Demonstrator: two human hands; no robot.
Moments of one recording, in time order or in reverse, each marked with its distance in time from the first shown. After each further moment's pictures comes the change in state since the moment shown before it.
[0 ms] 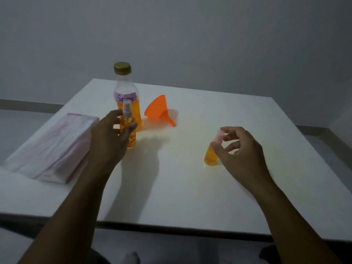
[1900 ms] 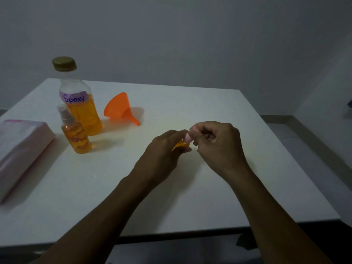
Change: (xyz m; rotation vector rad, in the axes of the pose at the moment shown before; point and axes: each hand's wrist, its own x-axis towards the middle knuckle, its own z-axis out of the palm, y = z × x) left_hand -0.062 0.081 0.131 -0.117 -0.469 0.609; right_hand 0.013 0.008 -0.031 0.045 0.013 -0.093
